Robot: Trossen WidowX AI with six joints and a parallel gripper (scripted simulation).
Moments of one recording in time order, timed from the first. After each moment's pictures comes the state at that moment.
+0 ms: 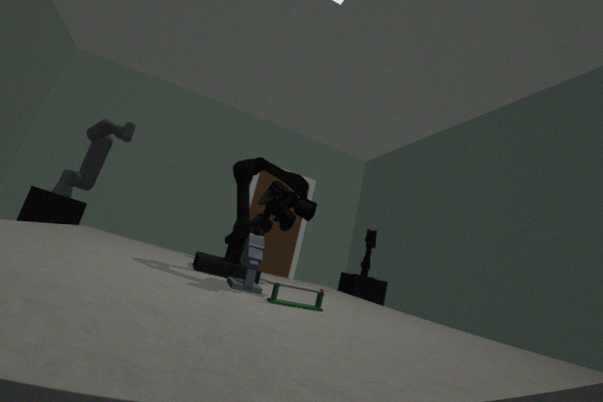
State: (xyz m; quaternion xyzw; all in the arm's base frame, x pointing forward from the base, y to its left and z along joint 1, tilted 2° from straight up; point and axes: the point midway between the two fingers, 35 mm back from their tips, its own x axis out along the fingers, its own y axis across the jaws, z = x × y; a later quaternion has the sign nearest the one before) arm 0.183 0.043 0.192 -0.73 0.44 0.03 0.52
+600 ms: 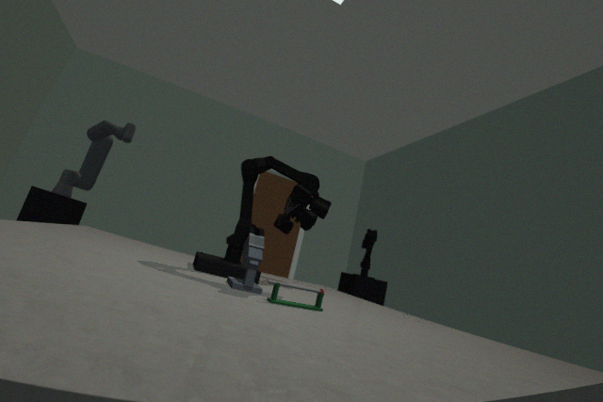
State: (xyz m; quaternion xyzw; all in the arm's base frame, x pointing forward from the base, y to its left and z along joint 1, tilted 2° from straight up) arm 0.174 0.126 0.202 -0.73 0.37 0.11 0.56
